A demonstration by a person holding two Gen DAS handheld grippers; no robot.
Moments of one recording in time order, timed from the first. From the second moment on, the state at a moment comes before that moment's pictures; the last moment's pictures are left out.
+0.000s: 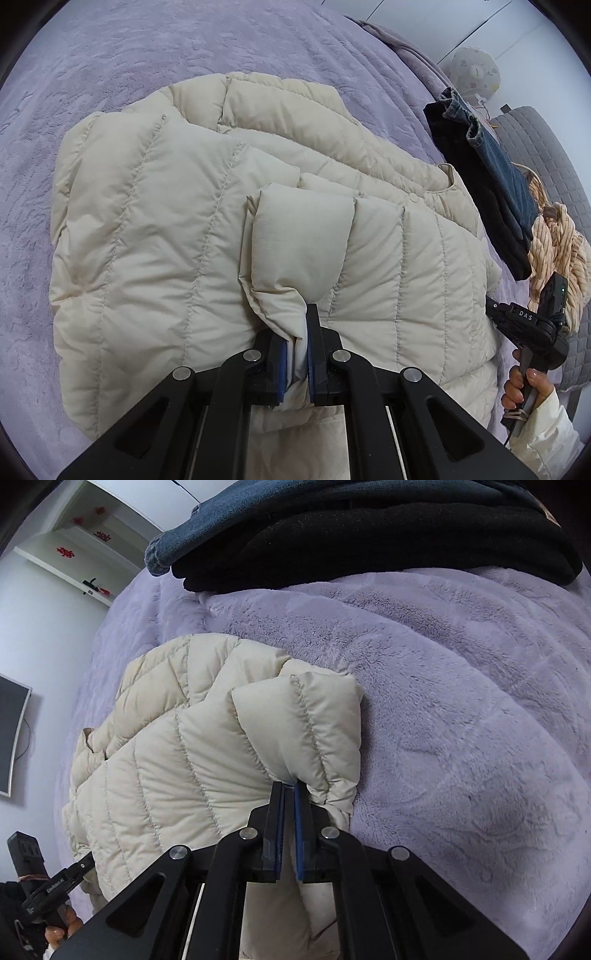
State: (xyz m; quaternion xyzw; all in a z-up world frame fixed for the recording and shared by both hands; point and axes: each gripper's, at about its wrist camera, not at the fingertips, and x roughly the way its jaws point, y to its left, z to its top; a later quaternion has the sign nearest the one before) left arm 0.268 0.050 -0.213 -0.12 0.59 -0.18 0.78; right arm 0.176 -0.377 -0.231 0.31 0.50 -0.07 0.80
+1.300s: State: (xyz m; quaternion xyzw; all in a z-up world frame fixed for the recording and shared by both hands) left arm 0.279 0.030 -0.228 -0.02 0.57 -0.21 0.79; right arm 0.199 -0.290 -0.238 0.23 0.55 0.01 0.80
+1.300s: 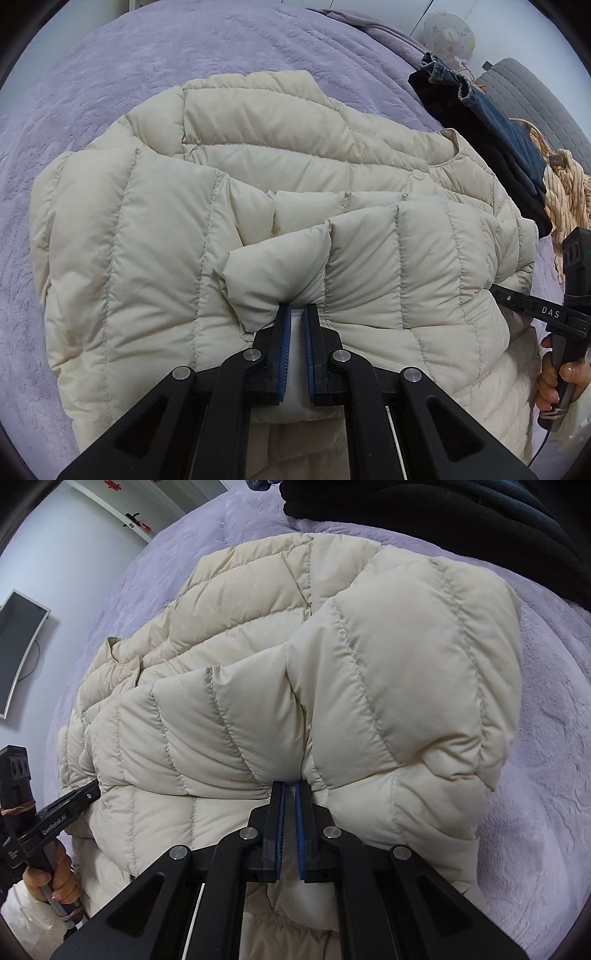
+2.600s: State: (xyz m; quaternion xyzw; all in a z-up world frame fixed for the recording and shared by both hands) left arm 0.166 0.085 -0.127 0.02 0.59 -0.11 0.80; right arm 0.073 -0.271 -0.130 0.26 0.55 -0.05 0.79
